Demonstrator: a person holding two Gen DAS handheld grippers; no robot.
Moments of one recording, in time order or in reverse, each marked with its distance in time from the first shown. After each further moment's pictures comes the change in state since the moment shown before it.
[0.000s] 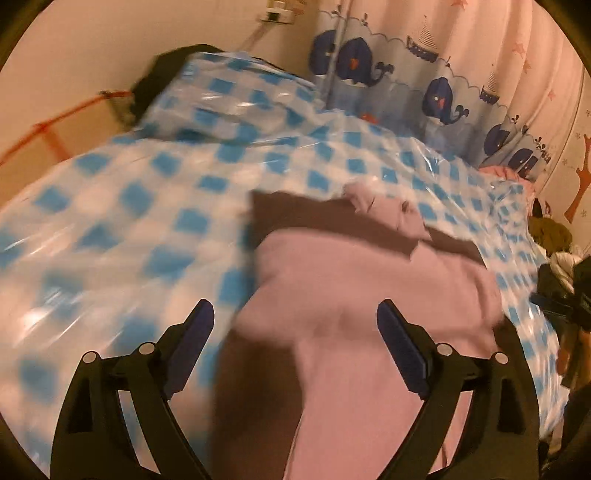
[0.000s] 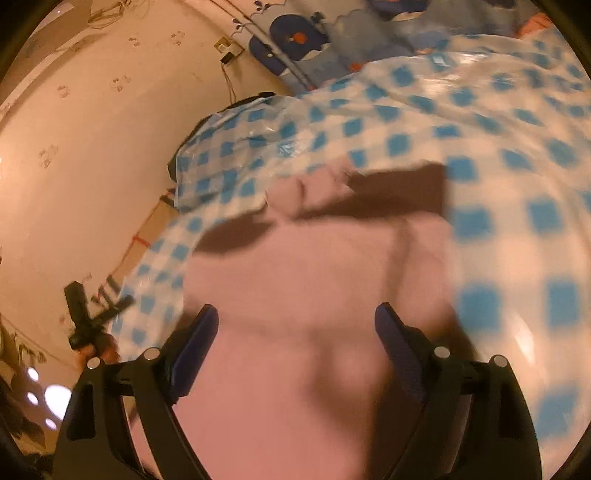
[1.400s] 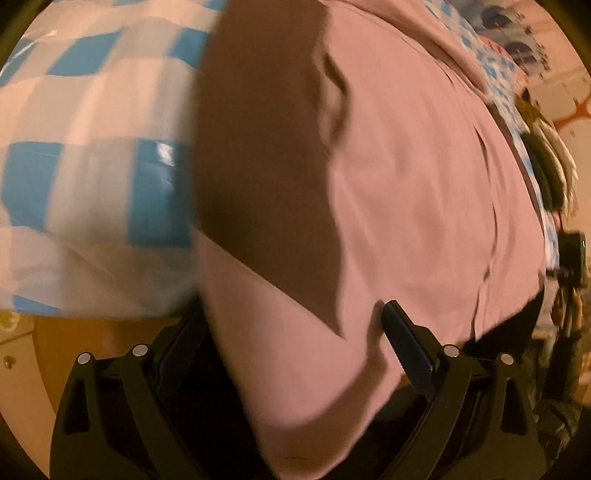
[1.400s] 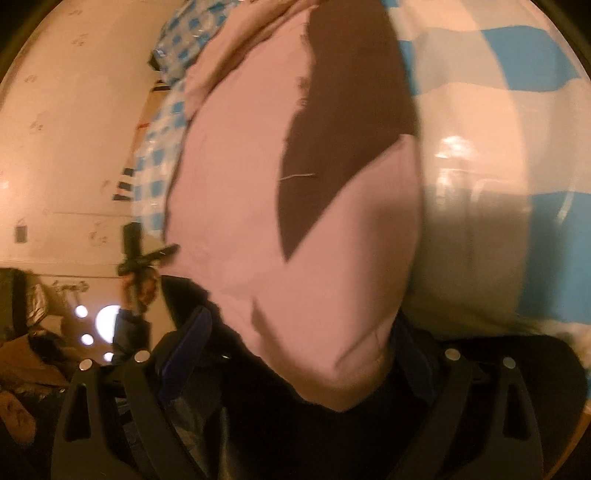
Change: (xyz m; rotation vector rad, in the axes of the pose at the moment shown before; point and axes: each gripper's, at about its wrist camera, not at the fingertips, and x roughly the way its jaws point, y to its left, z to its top) left arm -0.060 0.067 -0.270 -0.012 0.664 -0.164; right arm -0.128 -0.035 -0.274 0.251 0.501 0.132
